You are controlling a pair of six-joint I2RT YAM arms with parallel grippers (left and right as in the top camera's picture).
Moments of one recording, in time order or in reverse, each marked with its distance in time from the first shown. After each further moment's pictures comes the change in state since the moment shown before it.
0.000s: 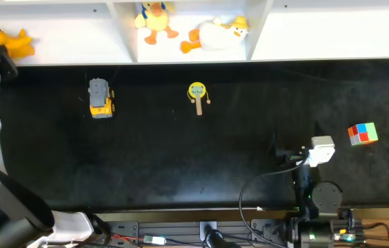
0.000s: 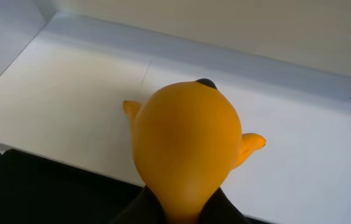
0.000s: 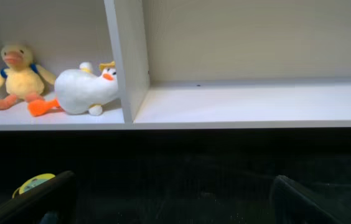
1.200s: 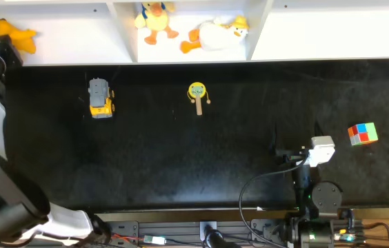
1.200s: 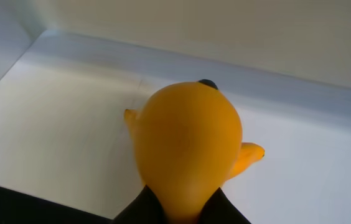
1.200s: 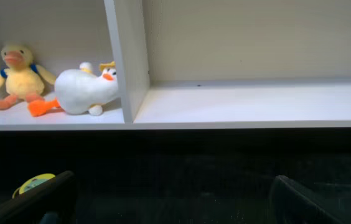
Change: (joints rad) left arm -0.053 0.096 0.067 0.054 -0.043 0.000; right arm 0.000 0.000 0.000 0.000 0.000 -0.001
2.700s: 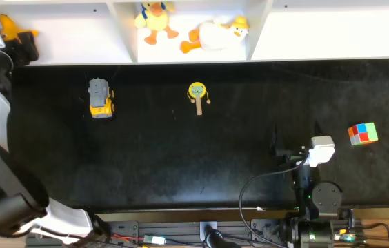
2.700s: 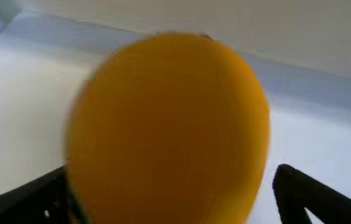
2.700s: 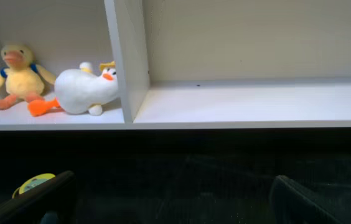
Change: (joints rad) left arm -0.026 0.046 0.011 0.005 -0.011 -0.019; right arm 0.000 0.000 0.000 0.000 0.000 0.001
